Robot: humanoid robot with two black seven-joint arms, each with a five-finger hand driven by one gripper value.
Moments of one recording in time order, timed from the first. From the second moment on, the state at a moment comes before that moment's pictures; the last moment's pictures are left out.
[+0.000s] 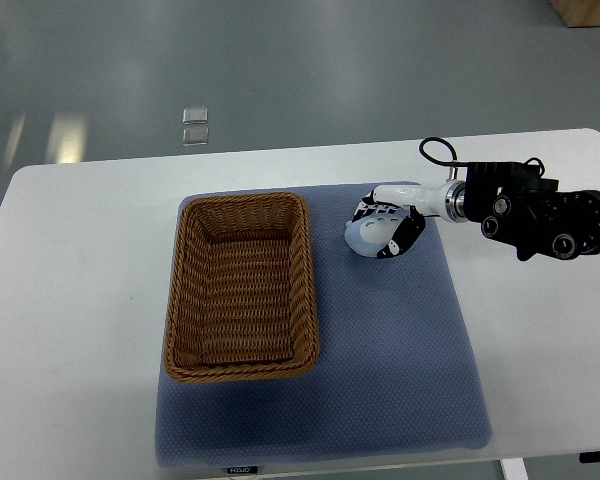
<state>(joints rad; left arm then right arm) 0.03 0.00 -0.15 -0.18 0.07 -0.06 0.02 1.17 -0.33 -0.21 0.86 -0.91 0.10 0.14</state>
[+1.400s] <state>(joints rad) 0.03 0.00 -0.16 -0.18 0.07 -0.06 0.02 1.40 -0.11 -0.17 1.01 -0.75 0.08 0.19</state>
